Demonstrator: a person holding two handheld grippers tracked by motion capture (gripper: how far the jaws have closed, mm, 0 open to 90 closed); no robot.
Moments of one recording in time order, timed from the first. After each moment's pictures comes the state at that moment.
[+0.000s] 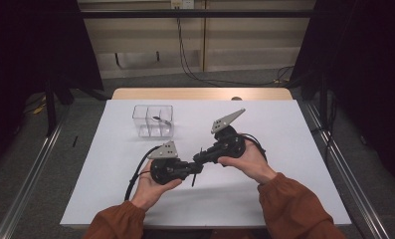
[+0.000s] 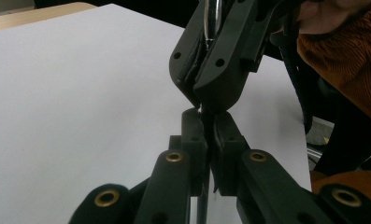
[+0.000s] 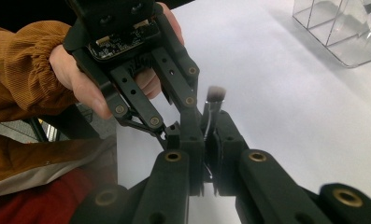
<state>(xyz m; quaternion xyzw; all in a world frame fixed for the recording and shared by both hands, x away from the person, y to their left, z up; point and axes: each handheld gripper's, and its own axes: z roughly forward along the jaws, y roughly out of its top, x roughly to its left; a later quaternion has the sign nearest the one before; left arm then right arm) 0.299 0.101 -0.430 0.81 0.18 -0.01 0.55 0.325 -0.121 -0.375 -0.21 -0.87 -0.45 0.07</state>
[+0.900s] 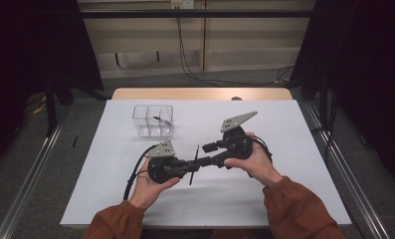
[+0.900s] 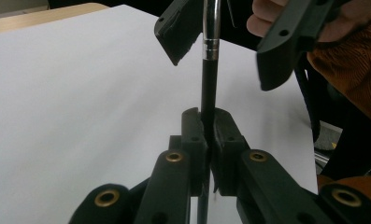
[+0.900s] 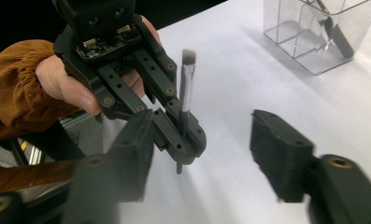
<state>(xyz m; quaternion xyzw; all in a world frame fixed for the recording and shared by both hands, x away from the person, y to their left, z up) 0.301 0.107 -0.428 0.81 0.20 -0.01 0.55 0.319 -0.140 -0.379 -0.25 -0.84 -0.48 0.04</state>
